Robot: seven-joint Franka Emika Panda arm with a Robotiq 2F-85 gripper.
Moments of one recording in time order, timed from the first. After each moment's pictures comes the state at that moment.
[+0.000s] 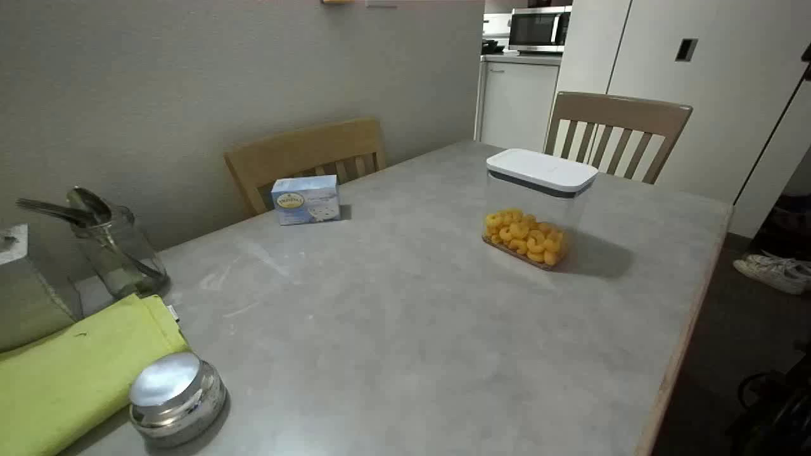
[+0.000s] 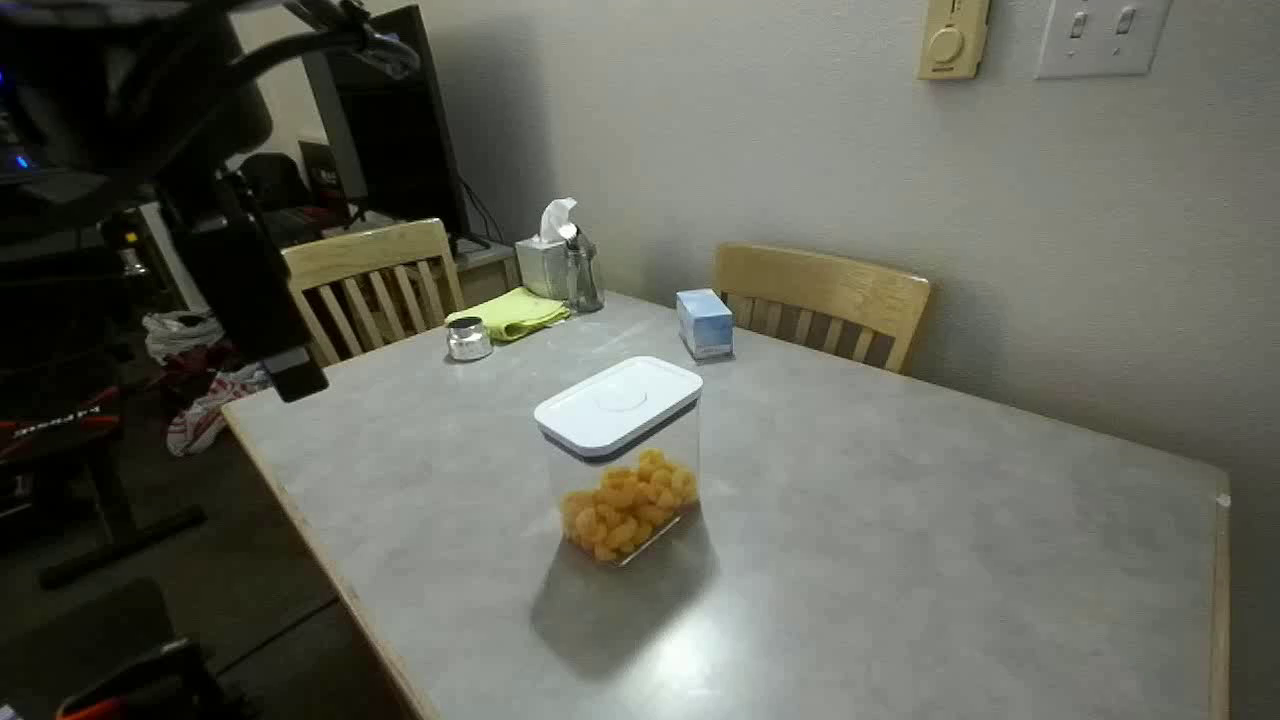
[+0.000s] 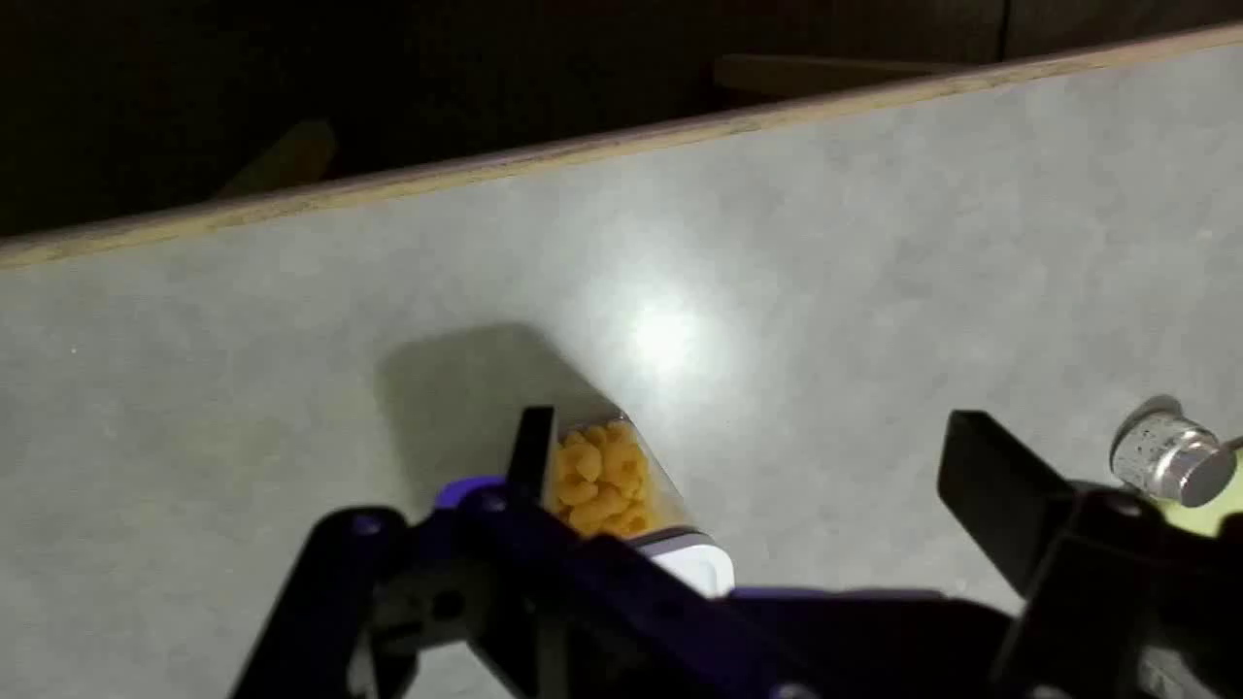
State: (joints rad) arm -0.08 -0.72 -0.33 -2.68 0.06 2.04 -0.23
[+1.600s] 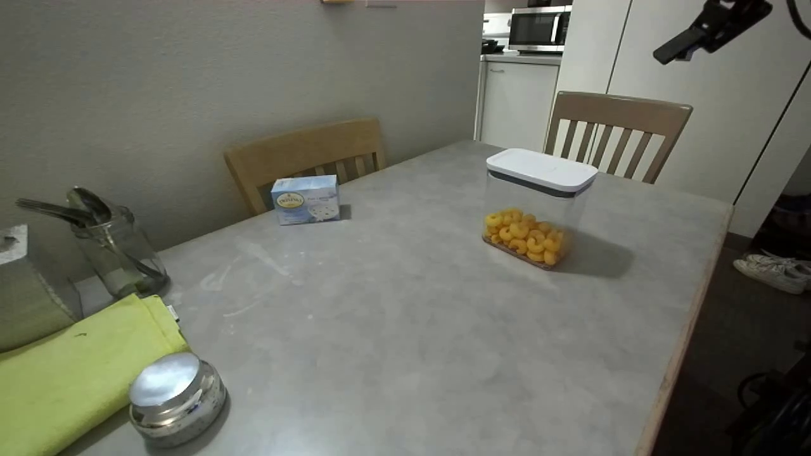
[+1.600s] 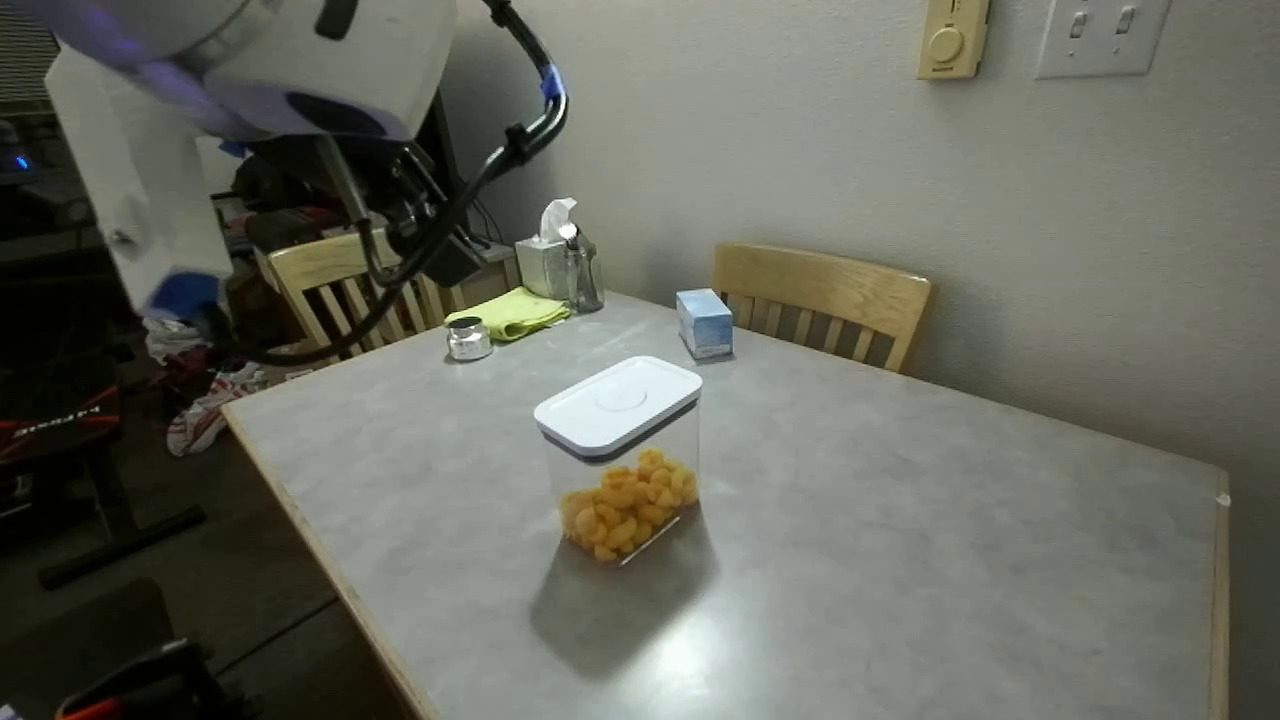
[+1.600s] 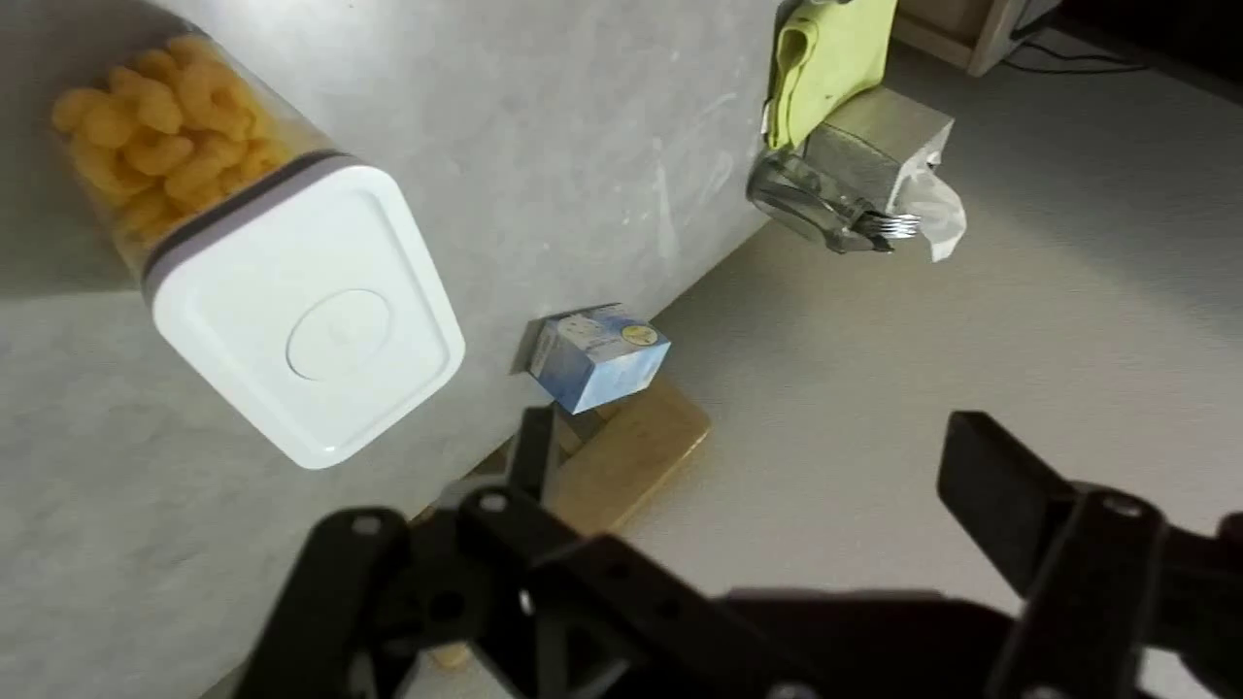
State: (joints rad) arm 0.25 -0.65 -0.57 -2.73 0.80 2.60 -0.58
